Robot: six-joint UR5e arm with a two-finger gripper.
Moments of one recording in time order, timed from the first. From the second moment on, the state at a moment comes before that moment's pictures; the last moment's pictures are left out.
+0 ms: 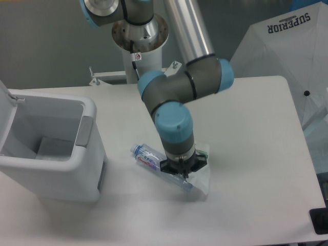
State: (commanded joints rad) arm 2.43 -1.95 -1.54 -1.00 1.61 0.30
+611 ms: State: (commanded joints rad) arm 2.45 -1.74 -1.47 -1.00 1.33 0.18
